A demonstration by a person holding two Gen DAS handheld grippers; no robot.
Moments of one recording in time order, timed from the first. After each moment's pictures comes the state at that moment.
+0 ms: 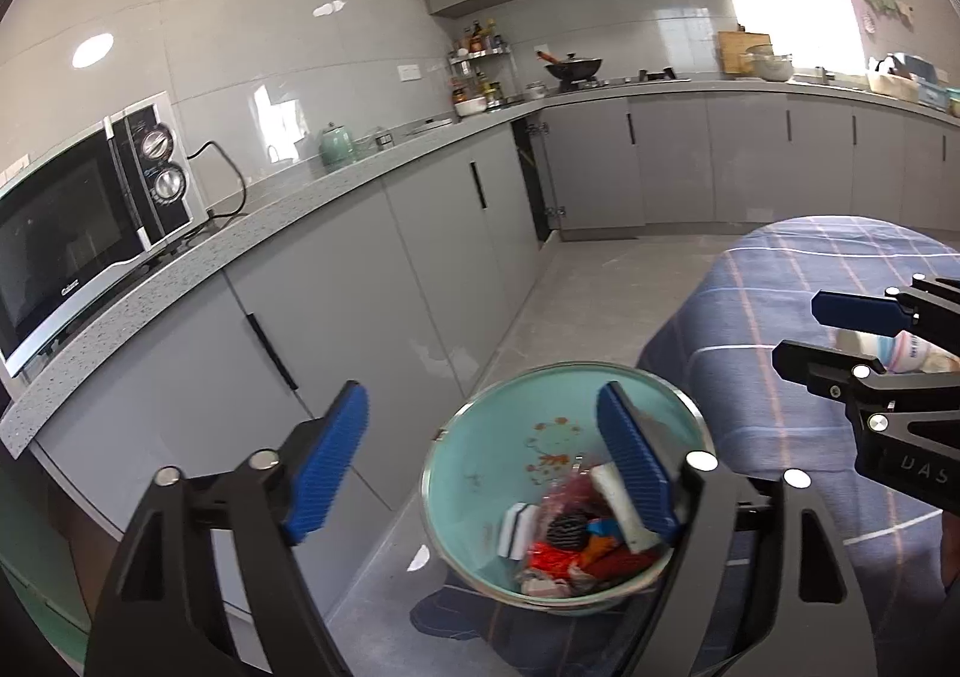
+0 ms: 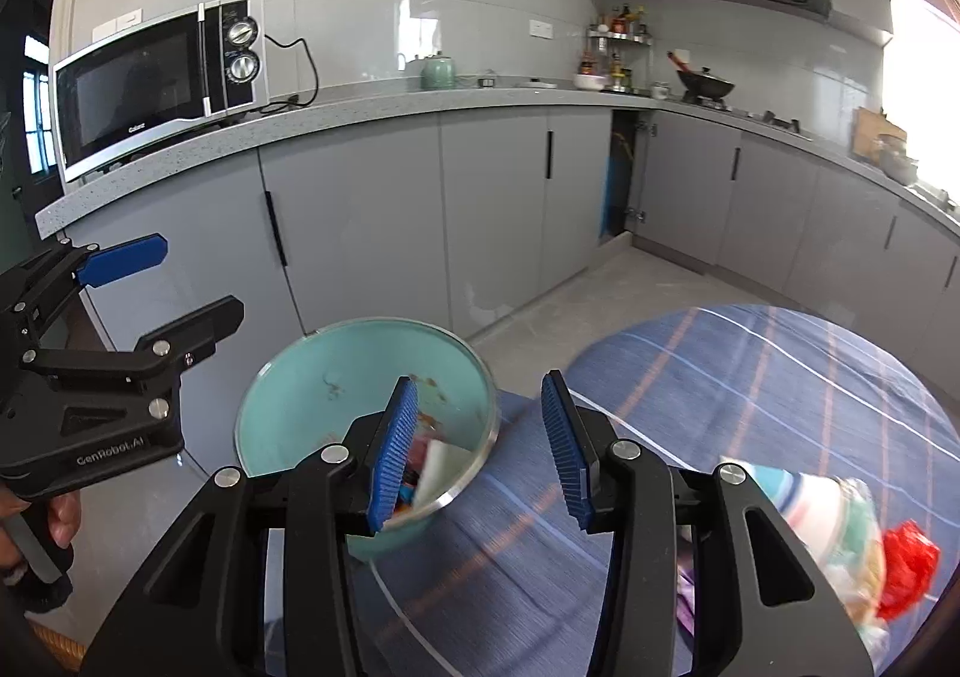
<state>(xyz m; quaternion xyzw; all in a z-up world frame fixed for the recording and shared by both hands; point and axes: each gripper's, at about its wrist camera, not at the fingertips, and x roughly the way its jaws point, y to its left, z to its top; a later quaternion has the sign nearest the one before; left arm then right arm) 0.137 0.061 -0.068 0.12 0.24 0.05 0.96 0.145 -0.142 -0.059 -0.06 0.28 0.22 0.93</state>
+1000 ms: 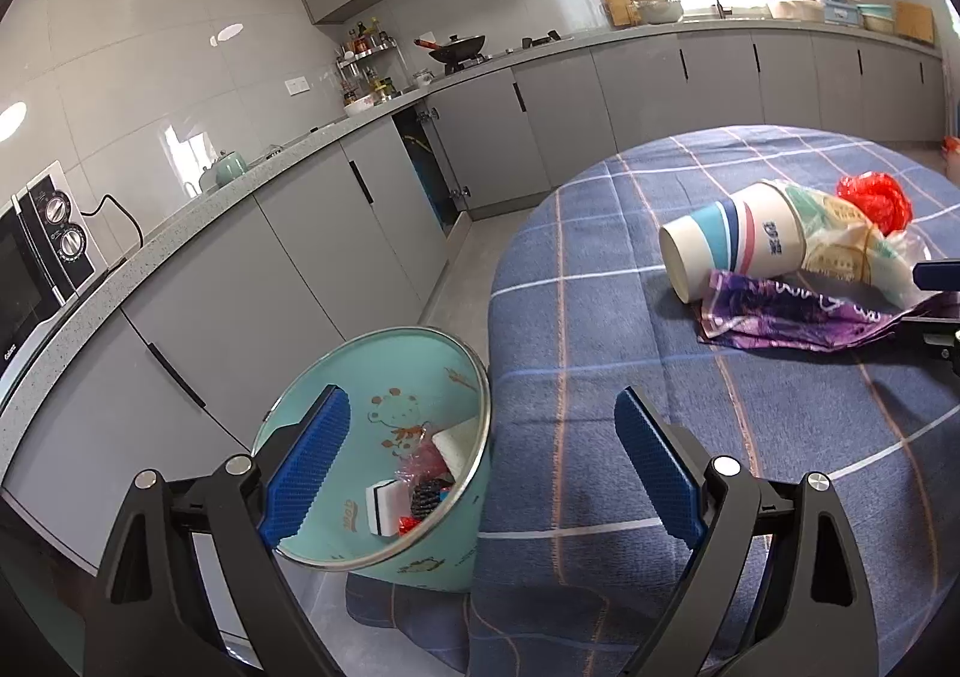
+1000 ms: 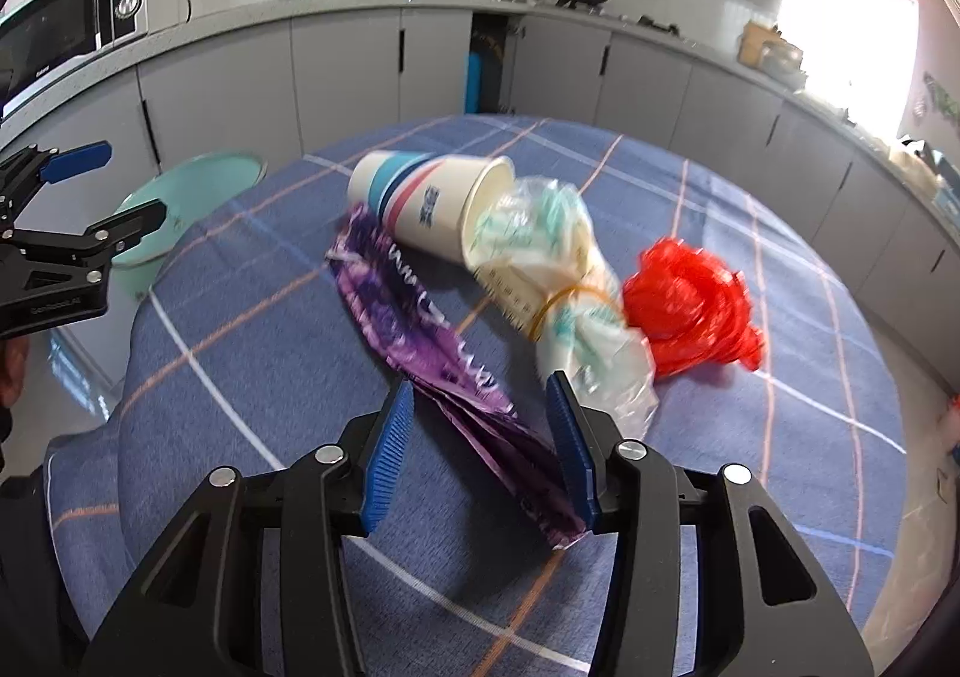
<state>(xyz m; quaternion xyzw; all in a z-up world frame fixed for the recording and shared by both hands) 0.114 -0.068 -0.129 0.20 0.27 -0.04 0.94 0.074 -0.317 -0.128 -0.09 0.38 0.09 0.92</state>
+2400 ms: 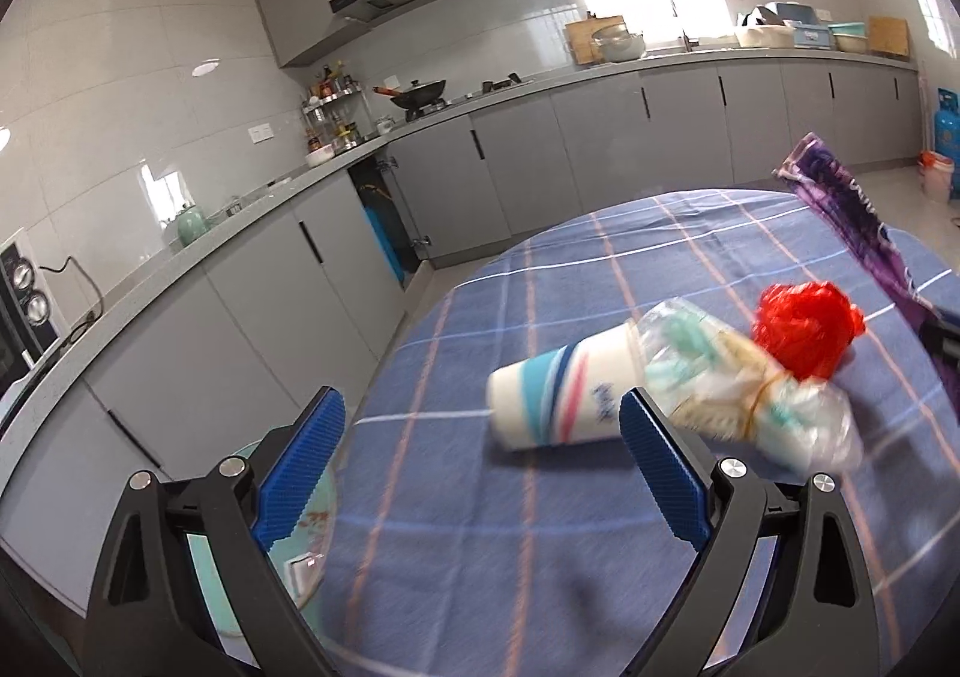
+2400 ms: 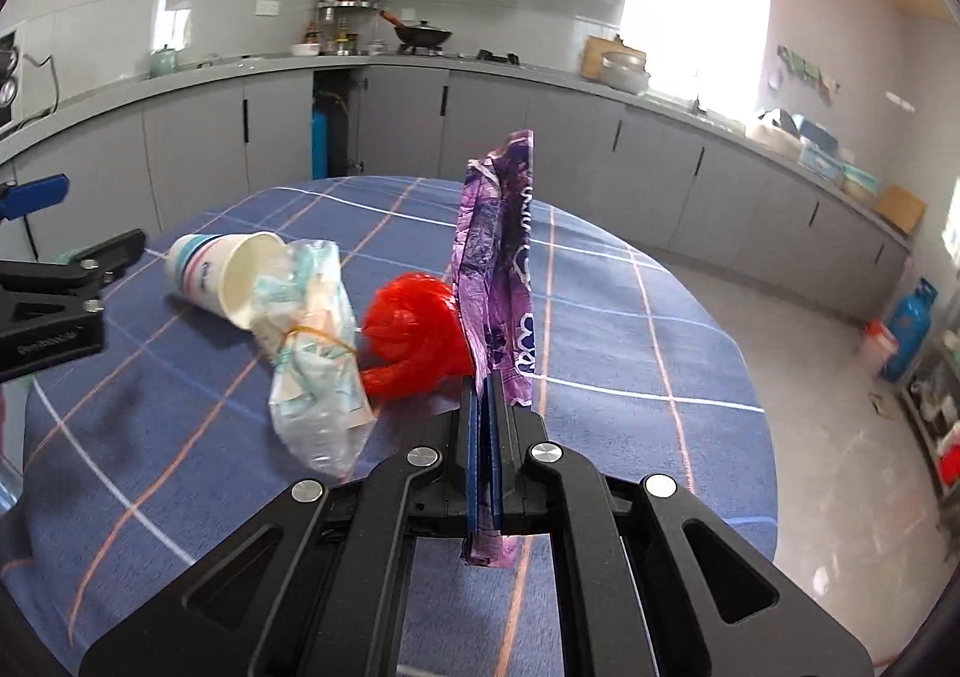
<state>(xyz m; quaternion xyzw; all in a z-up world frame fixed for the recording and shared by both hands) 0.143 -0.198 -0.099 0.19 0.23 -0.08 0.95 0.053 -0.392 -0.101 -0.05 0.31 -0.09 0.95</state>
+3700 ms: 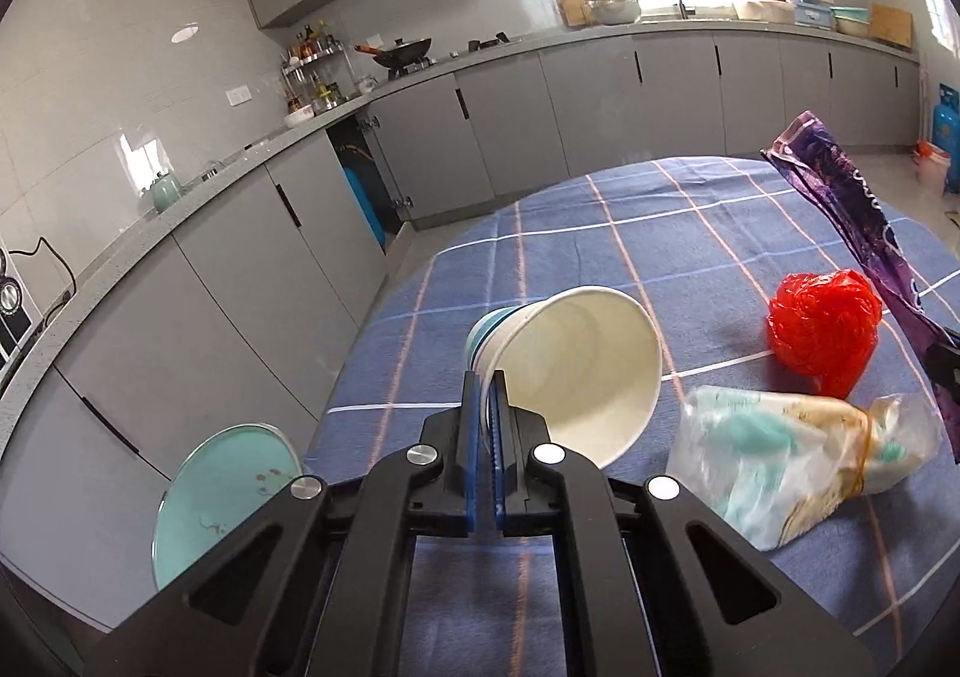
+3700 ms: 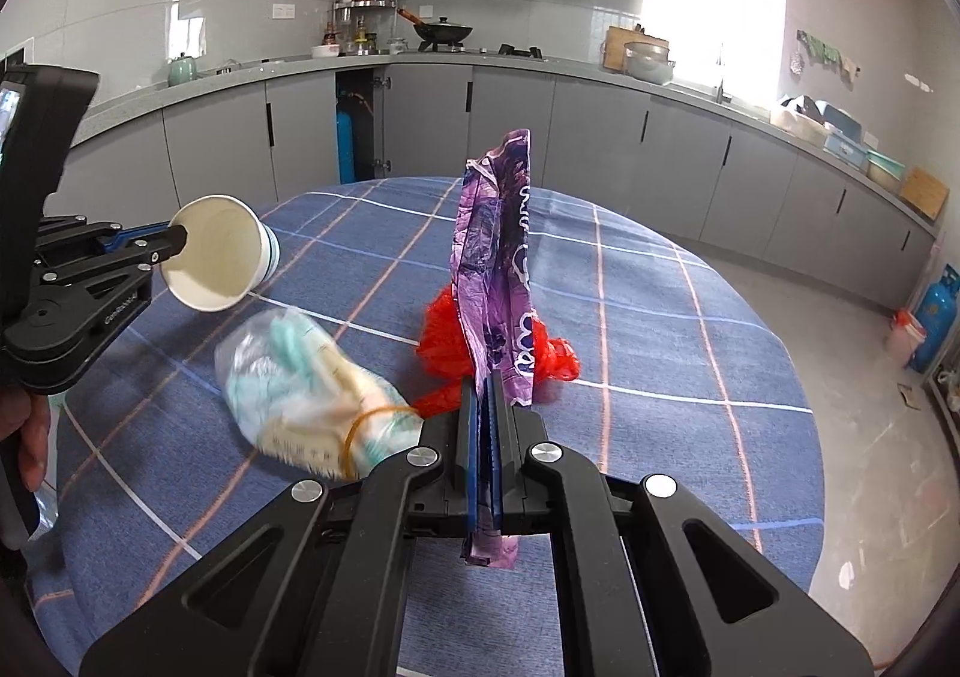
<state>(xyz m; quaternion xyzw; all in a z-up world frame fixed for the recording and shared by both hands) 0.174 -0.184 -0.111 0.19 0.28 -0.09 0.94 0.067 -0.377 -0.095 -0.03 0.31 -0.05 0.95</state>
